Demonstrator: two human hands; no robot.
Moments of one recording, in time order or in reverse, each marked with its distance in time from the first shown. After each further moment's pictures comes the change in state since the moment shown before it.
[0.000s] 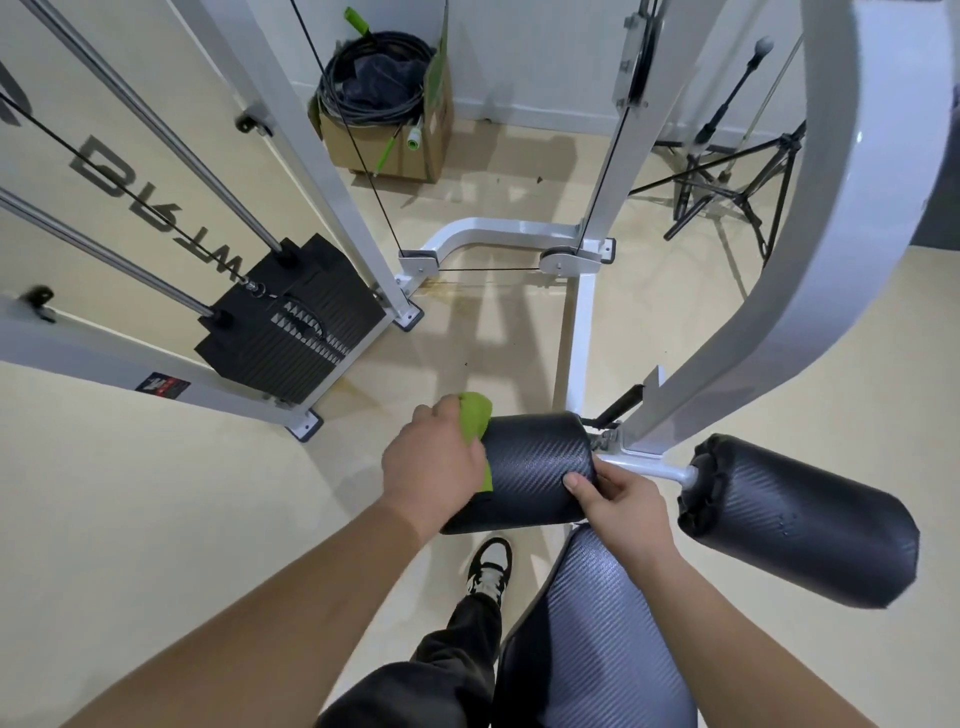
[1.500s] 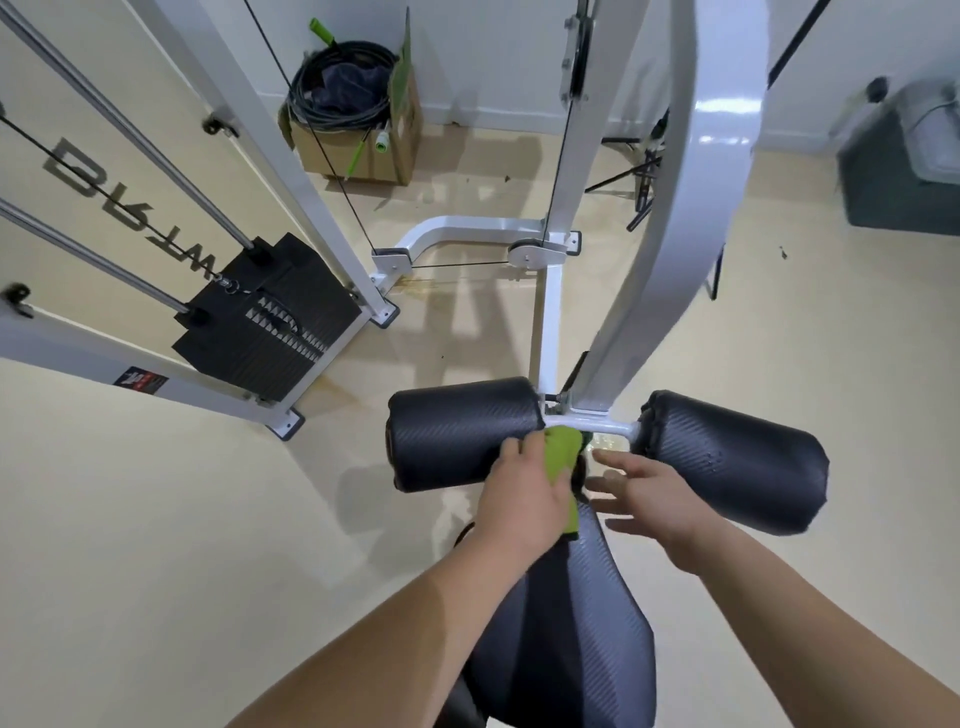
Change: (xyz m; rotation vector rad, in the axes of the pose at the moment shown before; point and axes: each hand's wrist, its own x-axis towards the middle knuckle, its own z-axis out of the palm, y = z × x) left_hand -0.096 0.105 0.060 -0.396 -0.164 0.140; right_hand -0.053 0.001 -0.088 0.077 -0.206 0.244
